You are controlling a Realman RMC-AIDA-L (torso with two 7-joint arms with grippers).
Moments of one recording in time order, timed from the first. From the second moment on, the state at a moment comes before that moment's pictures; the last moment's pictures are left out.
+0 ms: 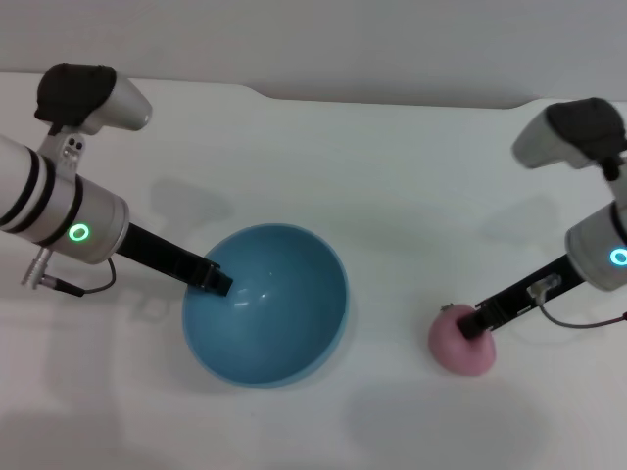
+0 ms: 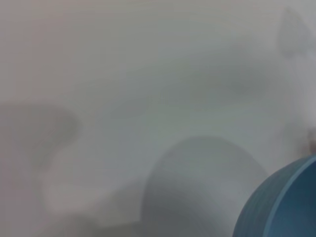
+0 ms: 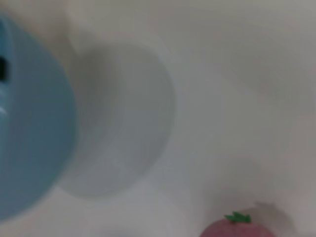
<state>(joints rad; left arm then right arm) -0.53 -2.06 1.18 0.99 2.40 1.41 -2.46 0.79 2.07 -1.22 -0.66 -2.45 -1.35 2.46</state>
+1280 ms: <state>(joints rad) -0.67 -2.07 1.50 1.01 2.38 1.26 -2.66 0.68 2.07 -1.17 -0.82 -1.97 -1.51 2.01</state>
